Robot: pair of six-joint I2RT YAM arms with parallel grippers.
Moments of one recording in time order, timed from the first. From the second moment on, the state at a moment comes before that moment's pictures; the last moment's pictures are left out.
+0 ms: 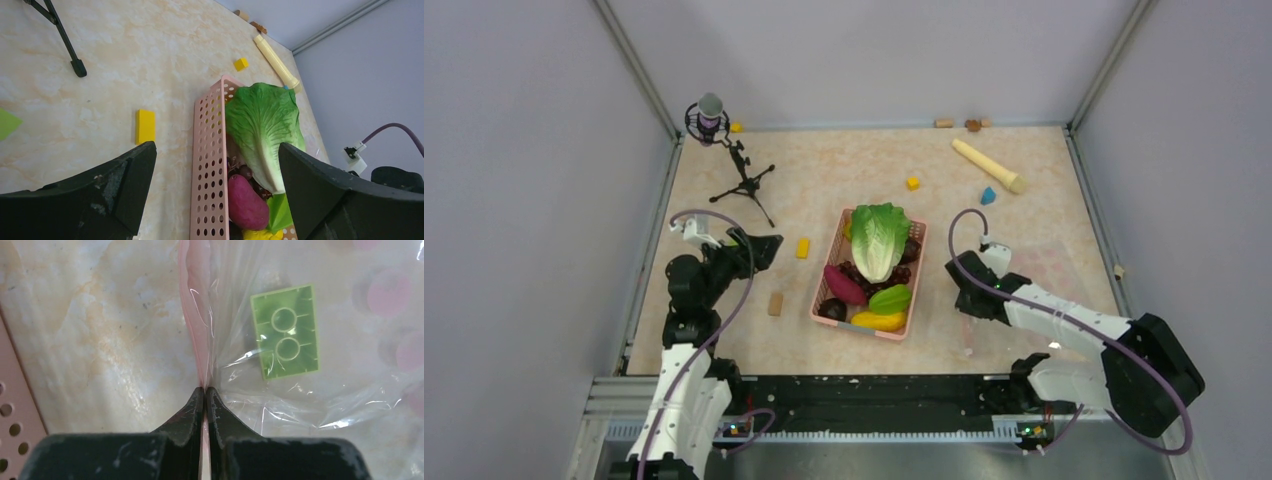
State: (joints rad) left arm 0.06 0.61 0.33 0.16 0.46 -0.71; right arm 0.63 1.18 0.51 -0.50 0.45 0.91
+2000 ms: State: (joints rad) left arm -0.96 1.40 0.72 0.48 0.22 -0.63; right arm 0.63 0.58 0.64 -0.41 -0.19 0.75
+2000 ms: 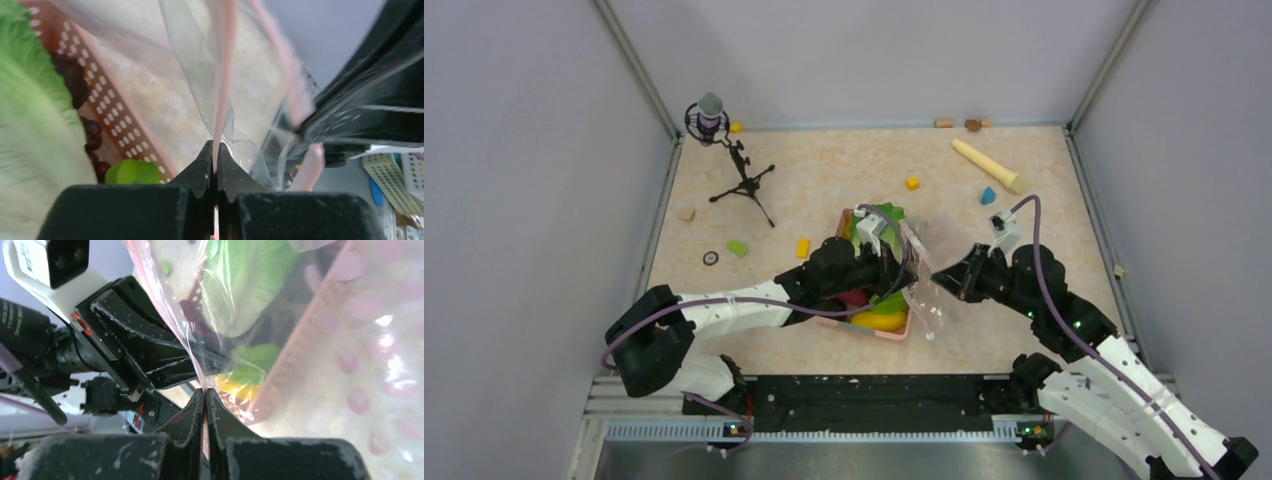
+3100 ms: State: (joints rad) left arm -0.98 1.39 0.84 0.16 0.05 -0.68; right arm 0.66 0.74 0.77 -0.53 0.06 0.47
